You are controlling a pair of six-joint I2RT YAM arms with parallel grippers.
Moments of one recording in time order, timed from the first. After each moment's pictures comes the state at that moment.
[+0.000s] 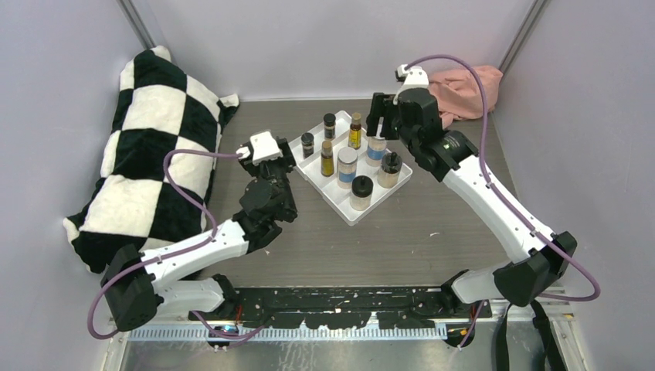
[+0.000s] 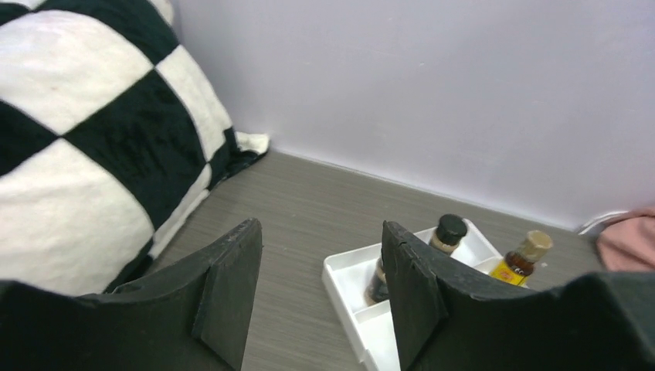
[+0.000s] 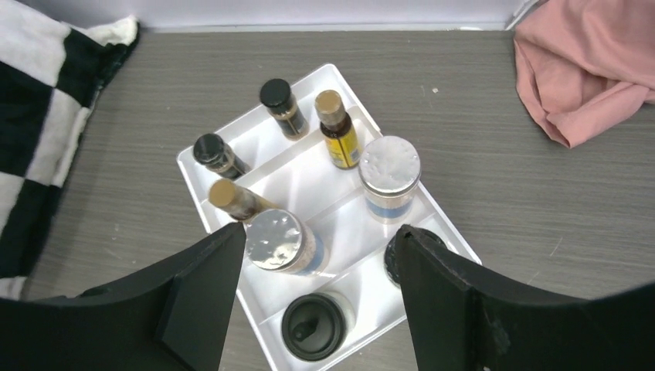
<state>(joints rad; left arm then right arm) -0.94 1.16 0.76 0.86 -1.19 0.26 0.55 1.36 1.43 -0.46 0.31 0.32</state>
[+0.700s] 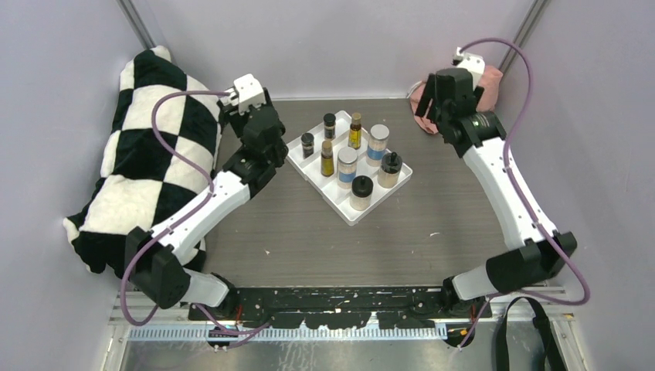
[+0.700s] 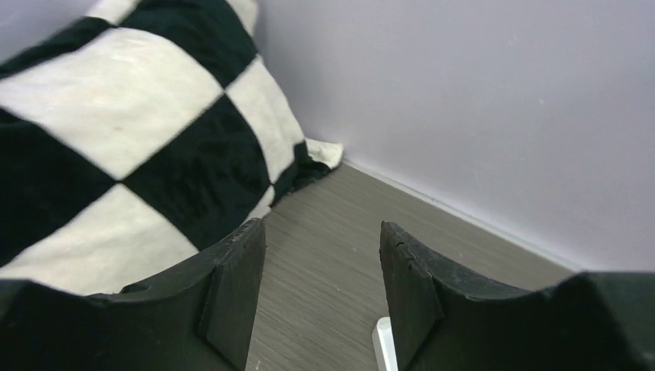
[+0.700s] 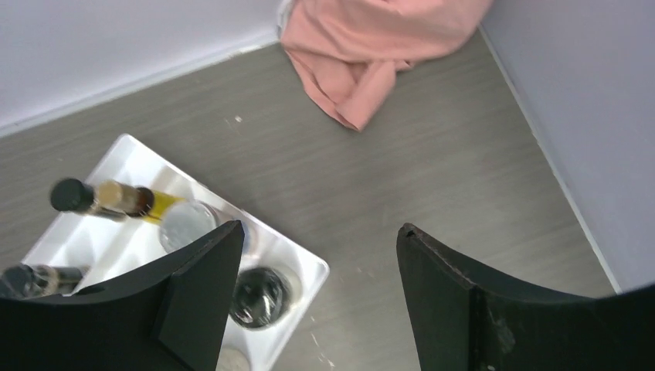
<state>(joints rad) -0.61 1.36 1.21 0.24 -1.14 -0.06 0.29 1.48 1.67 -0.68 0.51 0.35</state>
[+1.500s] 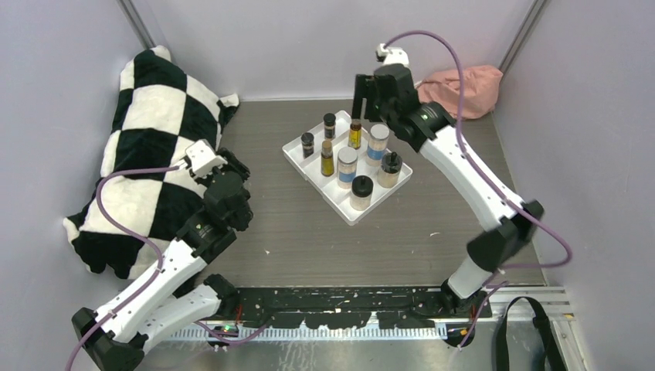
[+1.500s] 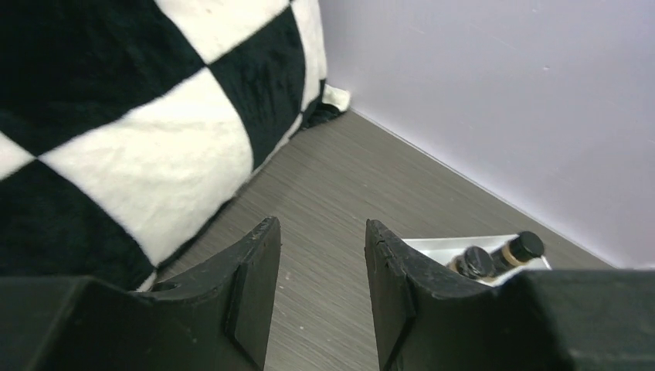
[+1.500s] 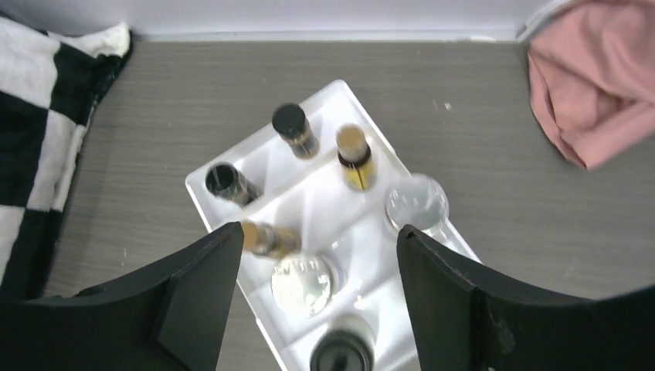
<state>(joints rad) -0.67 0.80 0.80 -0.07 -1.12 -0.42 0.58 1.57 1.76 -0.66 0.35 0.37</state>
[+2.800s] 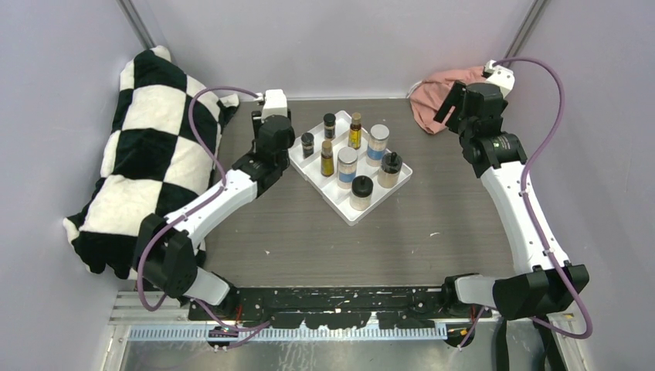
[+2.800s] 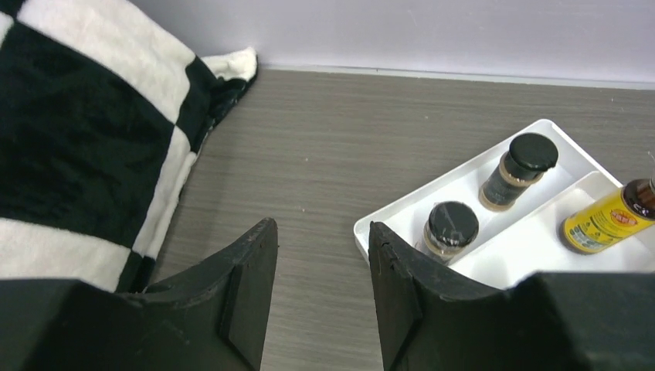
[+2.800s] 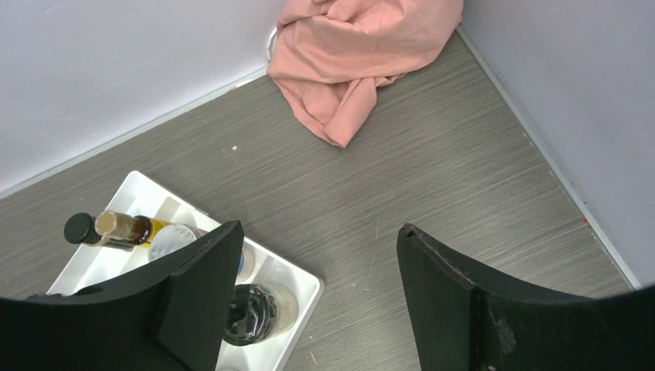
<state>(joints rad) -0.56 1.48 1.16 0.05 -0.73 -0.09 0.14 1.27 1.42 -0.54 0.41 0.38</state>
